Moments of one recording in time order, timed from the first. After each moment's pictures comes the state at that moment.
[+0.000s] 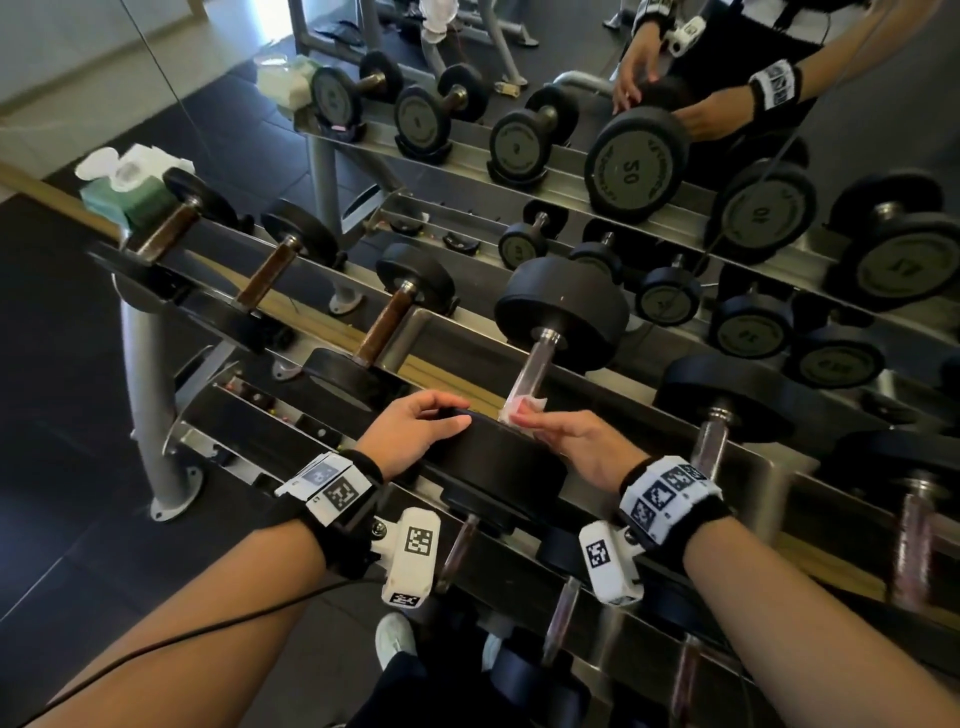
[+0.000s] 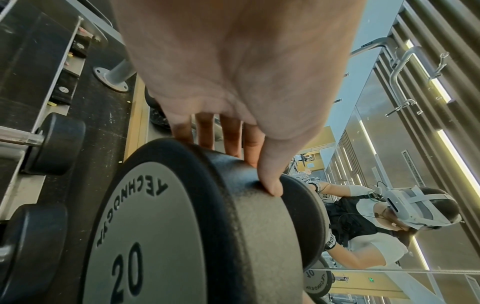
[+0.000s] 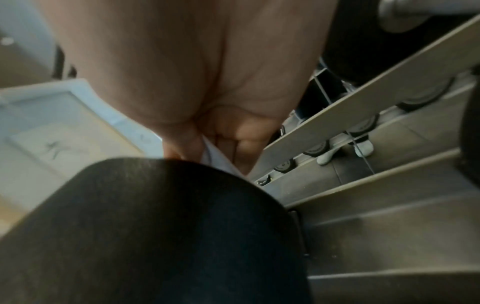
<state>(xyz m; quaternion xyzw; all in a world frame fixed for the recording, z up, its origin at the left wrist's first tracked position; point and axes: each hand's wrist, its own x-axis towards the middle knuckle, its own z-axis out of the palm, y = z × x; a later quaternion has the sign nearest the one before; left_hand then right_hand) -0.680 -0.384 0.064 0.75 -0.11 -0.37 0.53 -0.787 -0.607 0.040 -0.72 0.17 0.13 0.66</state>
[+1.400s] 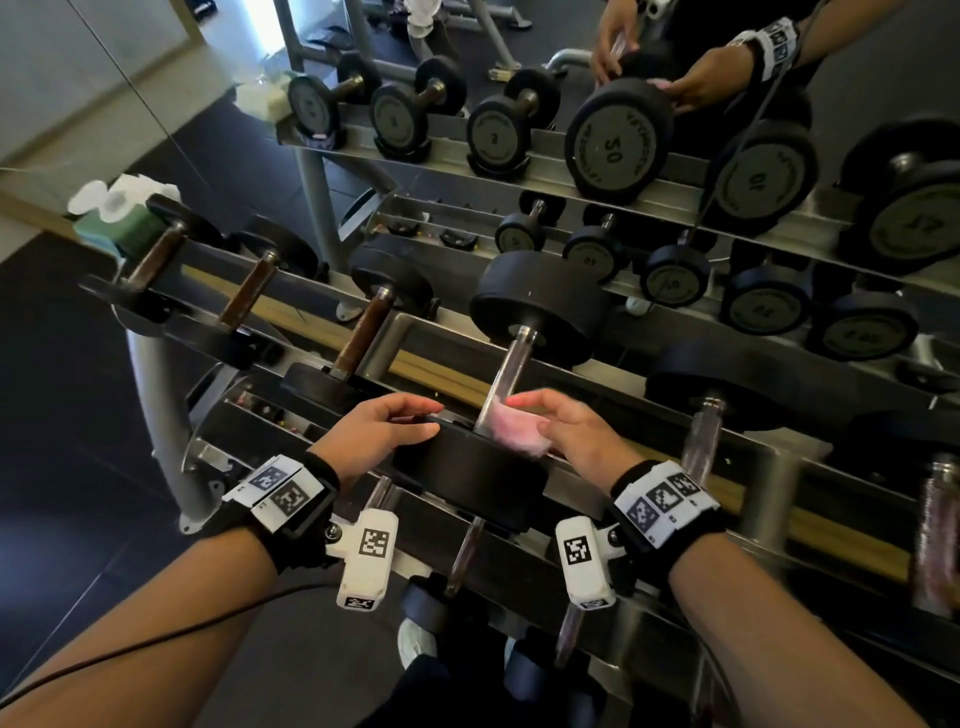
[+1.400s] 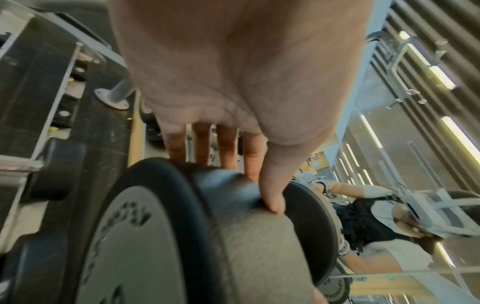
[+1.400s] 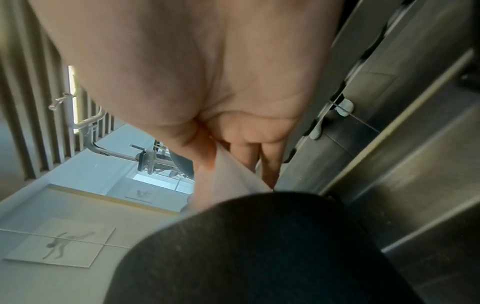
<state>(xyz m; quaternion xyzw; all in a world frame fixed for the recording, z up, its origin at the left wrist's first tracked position) -0.670 -0.389 0.074 0.76 -0.10 -0.41 0.50 -0.791 -0.621 0.043 -0.73 0.19 0.10 0.65</state>
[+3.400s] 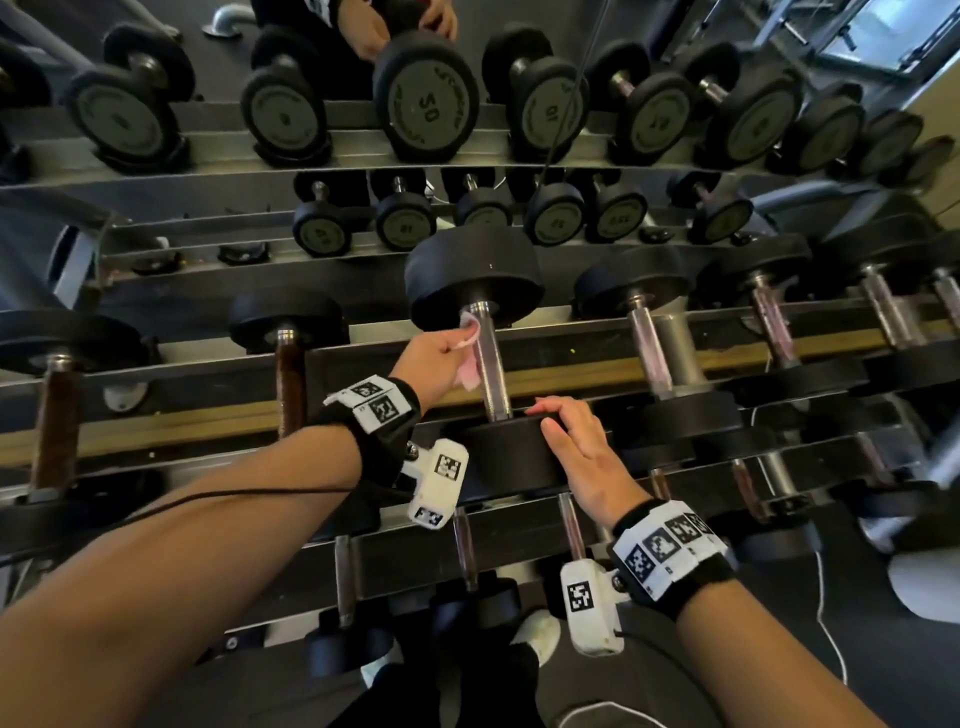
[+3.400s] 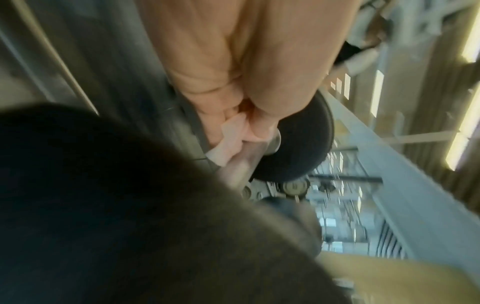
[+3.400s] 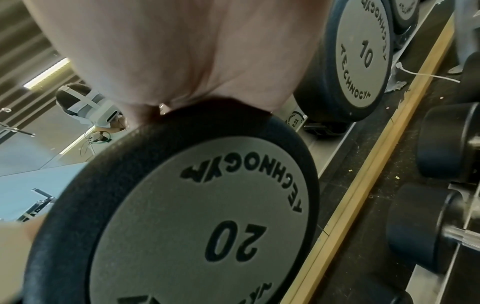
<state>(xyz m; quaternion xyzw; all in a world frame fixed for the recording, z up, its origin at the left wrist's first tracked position) -0.575 -0.485 0.021 0.62 -0.31 -0.54 0.48 -0.810 -0.482 0.038 -0.76 0.43 -0.14 0.47</state>
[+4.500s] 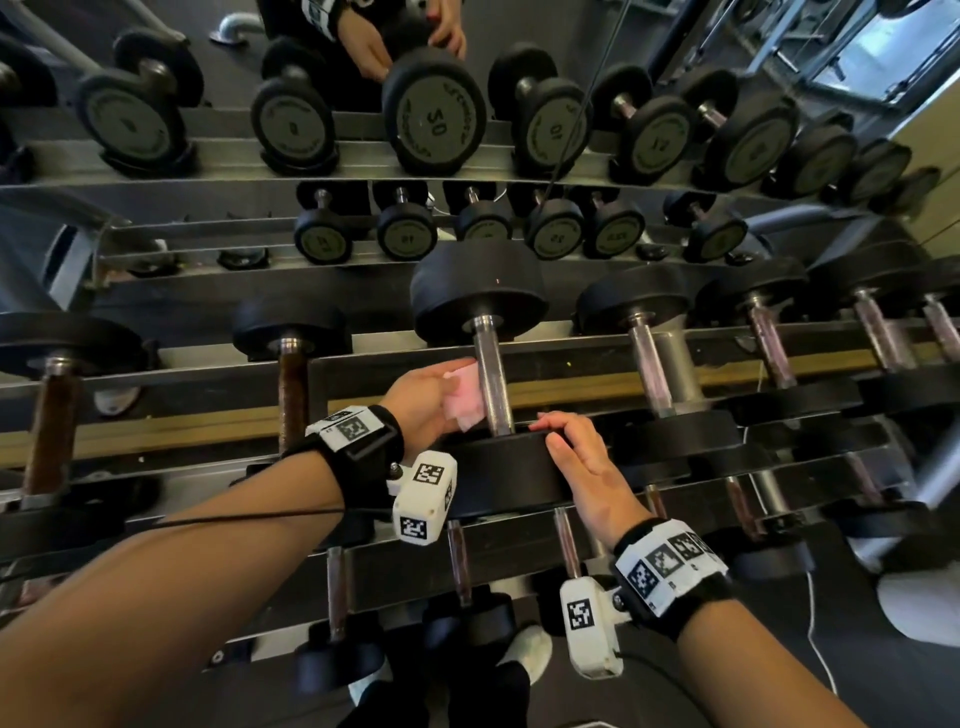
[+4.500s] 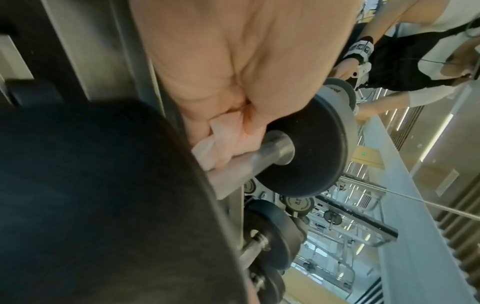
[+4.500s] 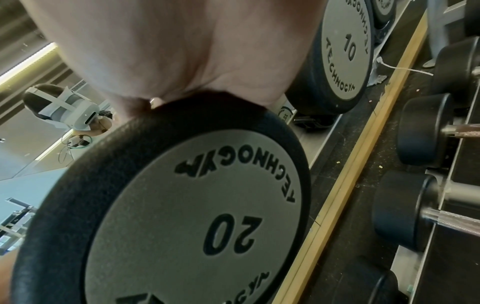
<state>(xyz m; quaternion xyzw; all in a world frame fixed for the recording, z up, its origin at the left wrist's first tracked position) -0.580 -0.461 0.039 0.54 -0.06 -0.65 0.52 -0.810 -0.480 0.036 -0.73 0.44 -0.16 0.50</state>
